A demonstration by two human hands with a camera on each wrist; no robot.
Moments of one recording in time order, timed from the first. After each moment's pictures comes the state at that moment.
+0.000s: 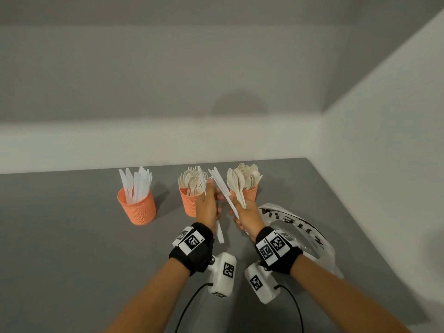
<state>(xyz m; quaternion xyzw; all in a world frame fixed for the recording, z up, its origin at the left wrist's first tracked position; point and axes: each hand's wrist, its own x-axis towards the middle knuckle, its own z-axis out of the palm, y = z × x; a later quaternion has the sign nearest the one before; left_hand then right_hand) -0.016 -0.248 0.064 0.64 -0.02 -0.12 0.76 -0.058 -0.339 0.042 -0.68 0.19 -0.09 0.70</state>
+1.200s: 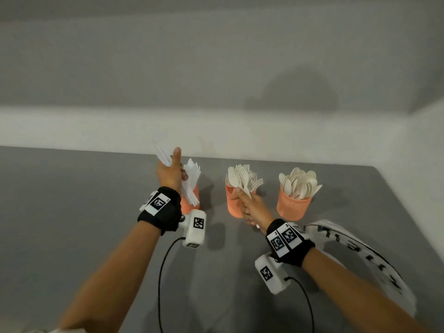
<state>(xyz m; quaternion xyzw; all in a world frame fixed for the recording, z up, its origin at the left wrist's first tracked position) 0.110 -0.103 0.094 0.64 0.11 0.12 0.75 0.017 -0.280 0.045 -0.69 0.10 0.07 0.71</state>
